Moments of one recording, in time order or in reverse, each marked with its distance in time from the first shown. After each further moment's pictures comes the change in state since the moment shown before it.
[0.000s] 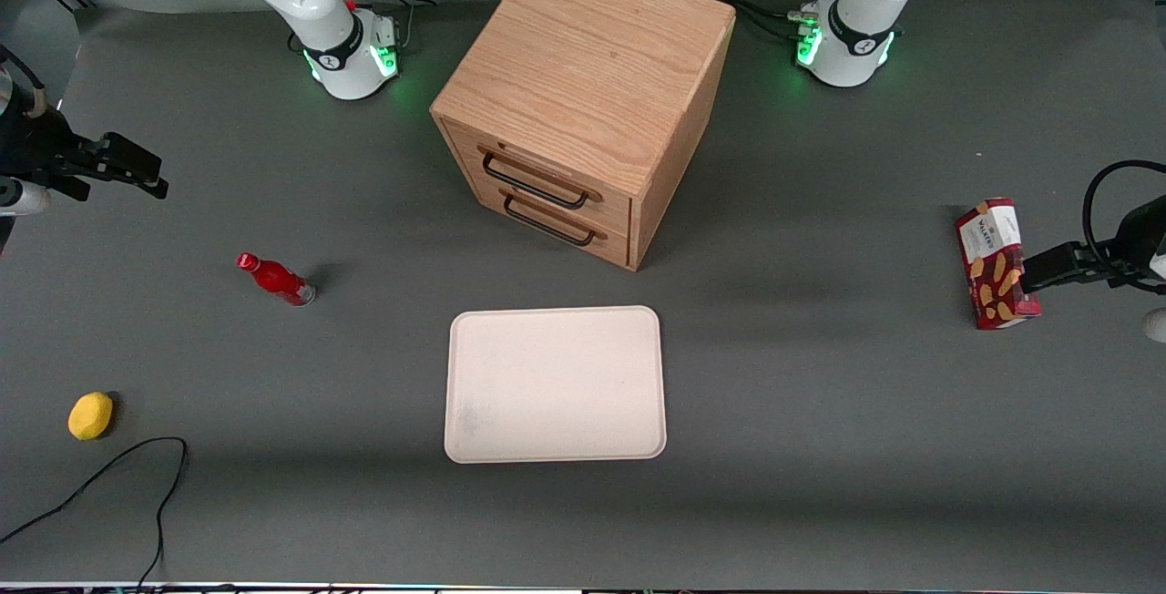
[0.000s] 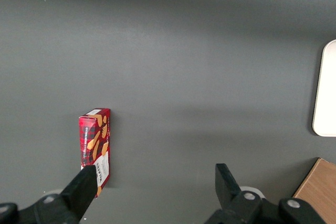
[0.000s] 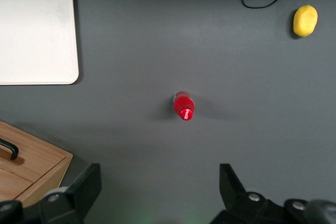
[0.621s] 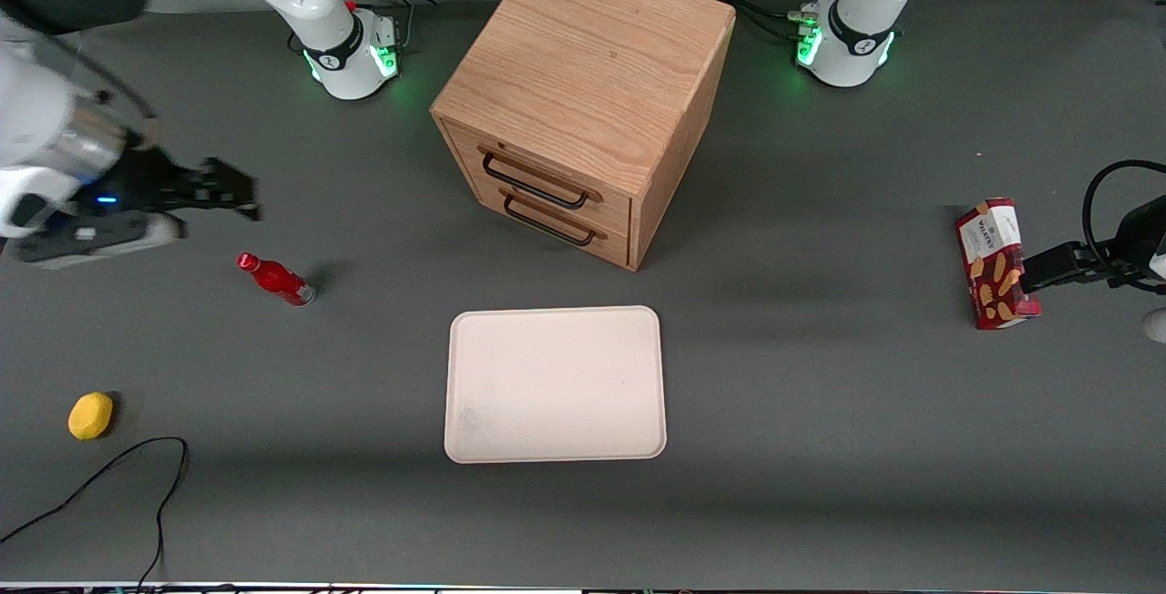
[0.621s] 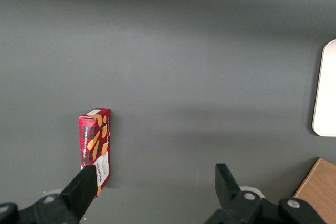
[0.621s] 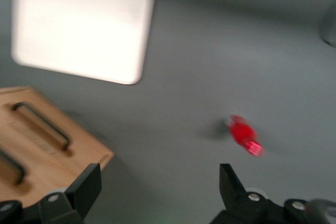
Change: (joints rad) arm 0.012 0.166 0.244 0.150 0.066 0.015 0.002
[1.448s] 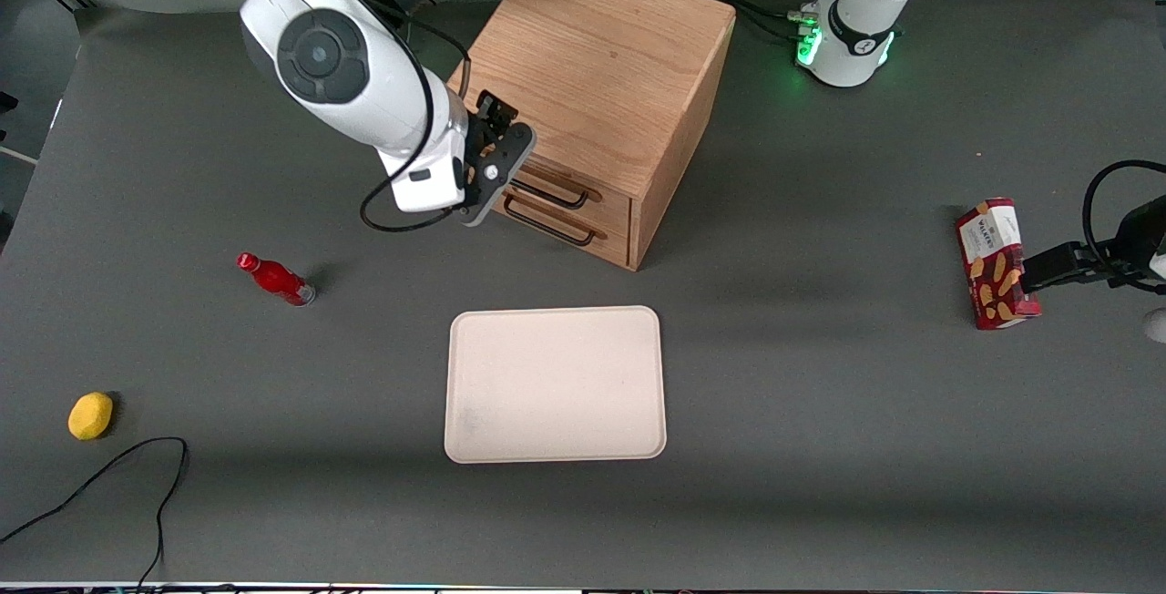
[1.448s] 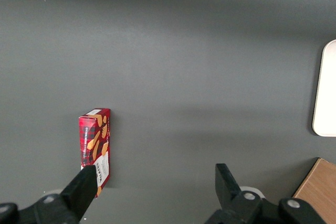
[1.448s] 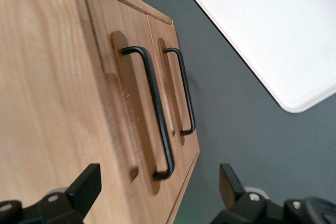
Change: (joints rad) arm 0.019 0.251 0.459 -0.007 -0.014 0.064 -0.188
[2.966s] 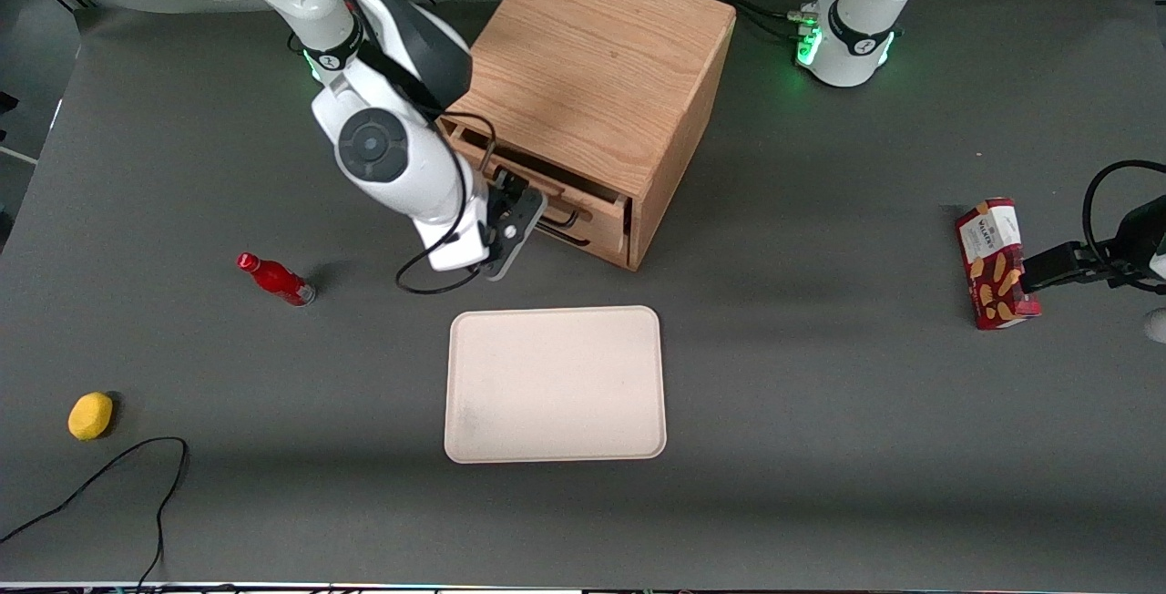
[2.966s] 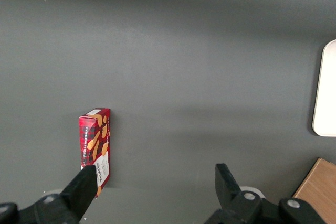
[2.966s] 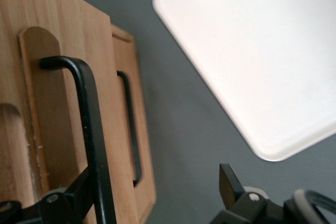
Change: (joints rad) arm -0.004 0.050 -0.077 -0.212 -0.073 0.365 -0.129
